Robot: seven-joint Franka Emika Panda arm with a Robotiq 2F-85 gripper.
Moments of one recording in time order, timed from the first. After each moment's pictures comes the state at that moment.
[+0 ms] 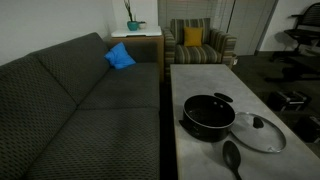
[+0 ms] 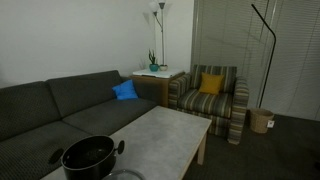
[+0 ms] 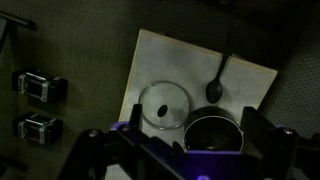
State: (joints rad) arm 0.07 -0.64 0.14 -2.74 -0.08 2.12 0.14
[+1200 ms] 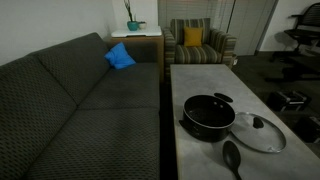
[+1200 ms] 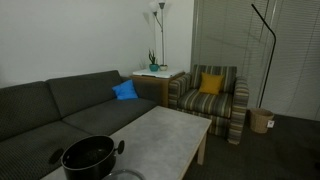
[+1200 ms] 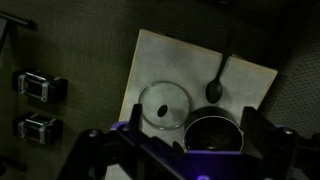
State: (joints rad) arm 0.07 -0.64 0.14 -2.74 -0.08 2.12 0.14
